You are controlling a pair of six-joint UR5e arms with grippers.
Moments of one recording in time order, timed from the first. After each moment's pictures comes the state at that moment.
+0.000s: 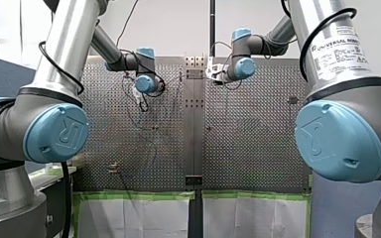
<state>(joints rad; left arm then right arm) -0.20 -1.90 -1.57 -2.66 -1.65 -1.87 2.08 -1.19 1.37 -0.21 1.42 1.66</state>
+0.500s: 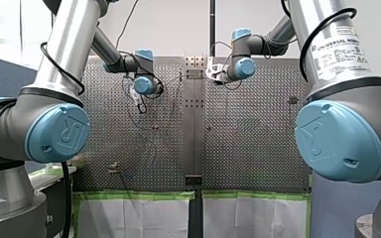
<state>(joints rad) -0.19 -1.91 -1.57 -2.66 -1.65 -1.87 2.08 -1.19 1.37 -0.21 1.42 1.66</state>
